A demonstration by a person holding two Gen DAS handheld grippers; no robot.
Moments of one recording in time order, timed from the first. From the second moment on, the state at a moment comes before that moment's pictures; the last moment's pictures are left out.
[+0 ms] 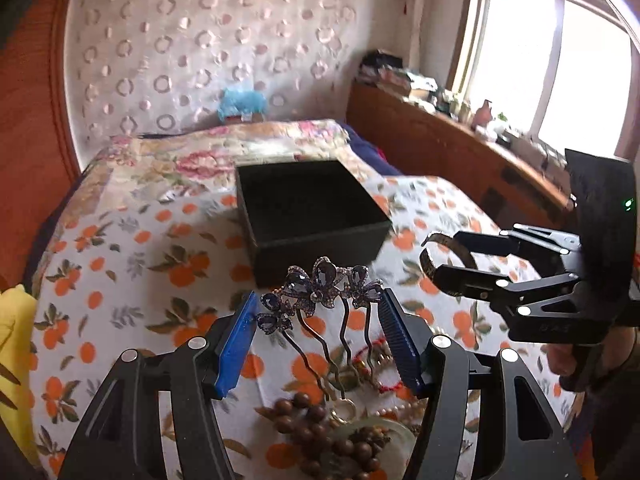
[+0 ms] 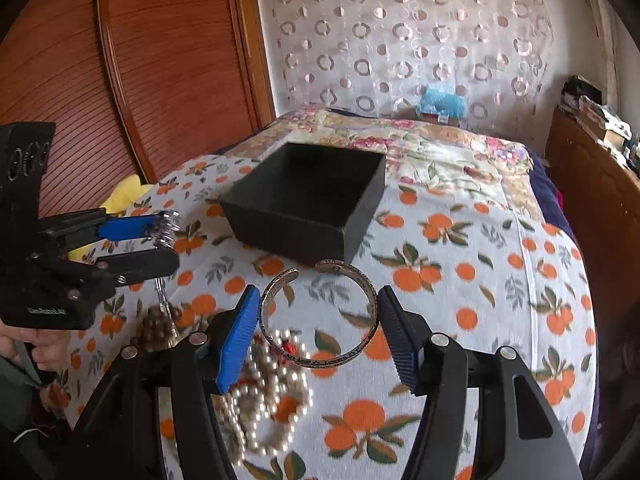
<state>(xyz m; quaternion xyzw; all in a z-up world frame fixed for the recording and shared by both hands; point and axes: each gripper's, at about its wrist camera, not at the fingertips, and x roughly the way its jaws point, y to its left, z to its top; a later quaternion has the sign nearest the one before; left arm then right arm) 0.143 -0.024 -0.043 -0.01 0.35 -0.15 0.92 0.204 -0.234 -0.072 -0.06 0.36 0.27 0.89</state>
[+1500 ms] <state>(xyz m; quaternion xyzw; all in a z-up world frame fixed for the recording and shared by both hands) 0.275 -0.043 -0.025 0.02 0.36 -0.07 0.93 0.252 -0.262 -0.067 -0.04 0.35 0.27 0.90</state>
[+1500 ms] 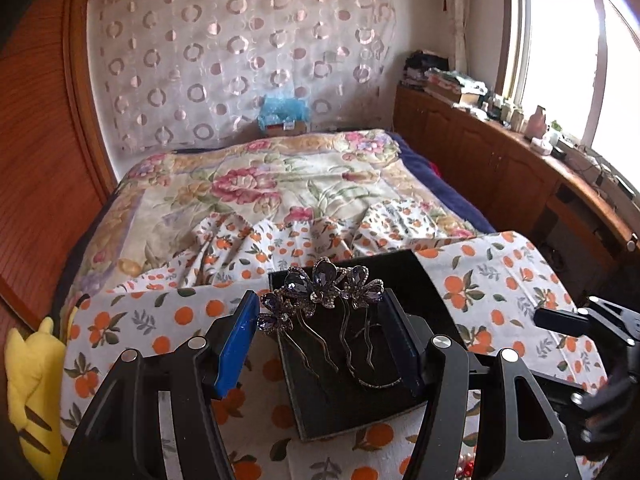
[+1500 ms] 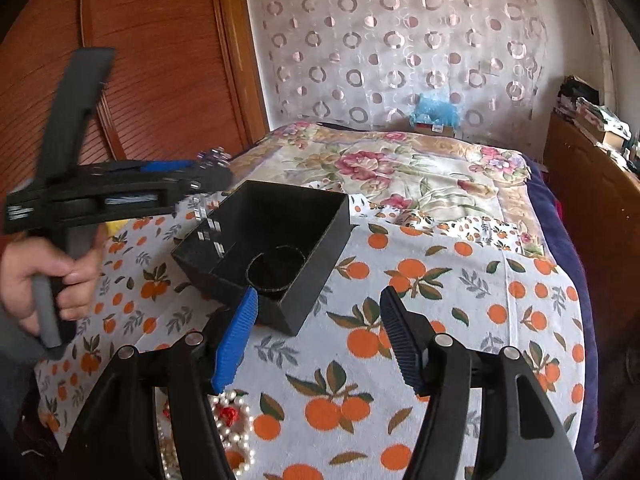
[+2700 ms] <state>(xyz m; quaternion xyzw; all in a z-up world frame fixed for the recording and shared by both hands) 0.113 -0.008 -0.061 0.02 0.37 -0.10 0.92 0.160 -0.250 -0.122 -0.09 0.41 0.29 0.86</state>
